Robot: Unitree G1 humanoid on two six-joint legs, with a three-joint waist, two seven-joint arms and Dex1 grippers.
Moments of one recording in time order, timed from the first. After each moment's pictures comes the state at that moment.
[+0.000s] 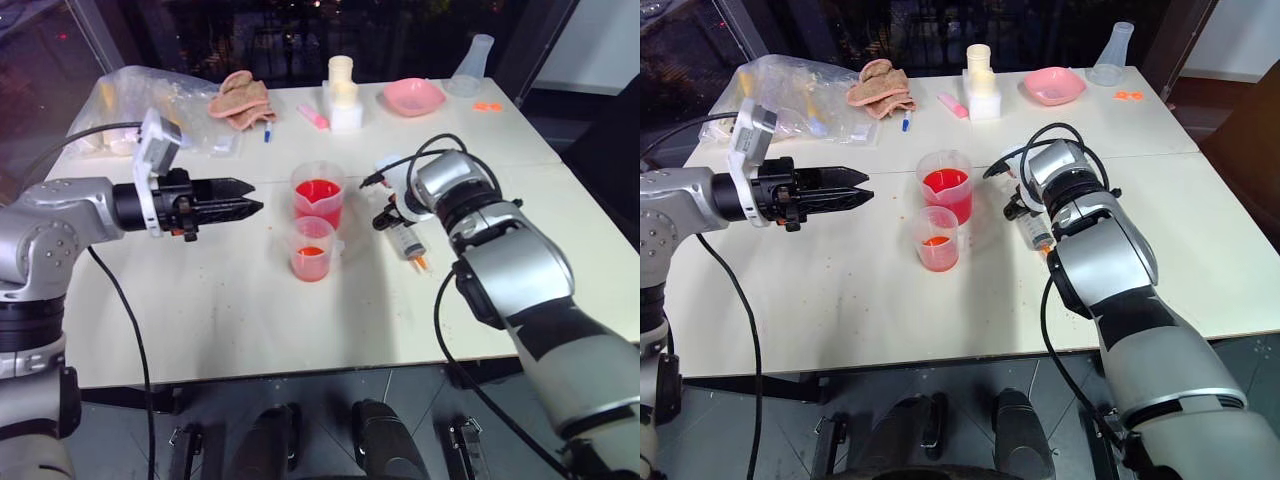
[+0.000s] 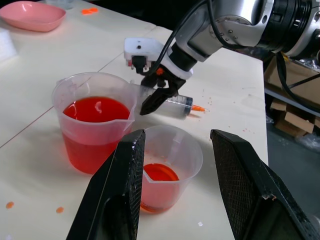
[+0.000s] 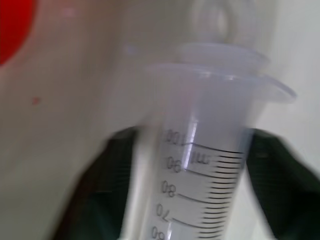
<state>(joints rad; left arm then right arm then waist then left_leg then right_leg) -0.68 0.85 0.14 -0.13 -0.78 0.91 -1.05 -1.45 -0.27 0.34 1.31 -0.08 0.87 0.66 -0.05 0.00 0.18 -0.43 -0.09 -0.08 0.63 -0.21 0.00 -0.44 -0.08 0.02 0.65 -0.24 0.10</state>
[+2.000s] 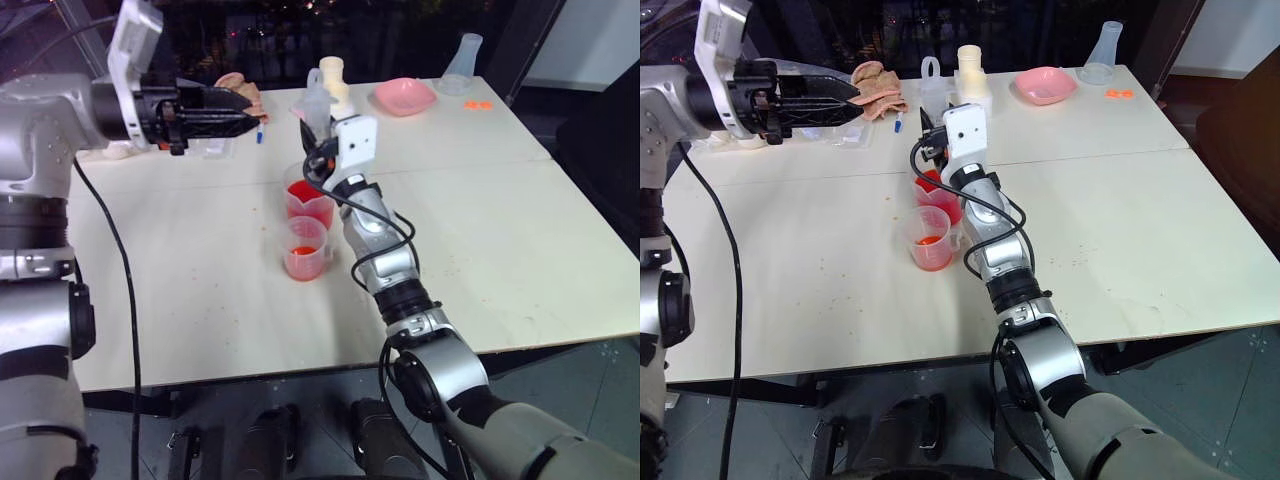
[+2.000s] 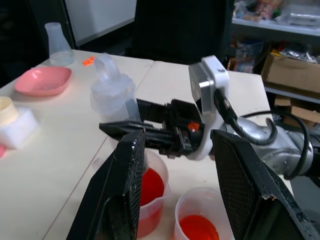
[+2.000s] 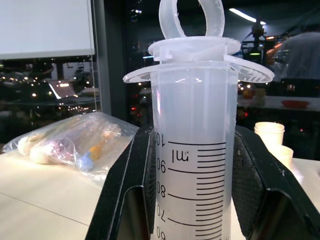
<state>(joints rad) -1.19 0.79 -0.01 0.40 -0.51 0.72 -1.32 -0.92 0.11 0.03 0.62 0.01 -0.24 0.10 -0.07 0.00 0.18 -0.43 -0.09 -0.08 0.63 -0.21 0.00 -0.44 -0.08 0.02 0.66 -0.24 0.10</state>
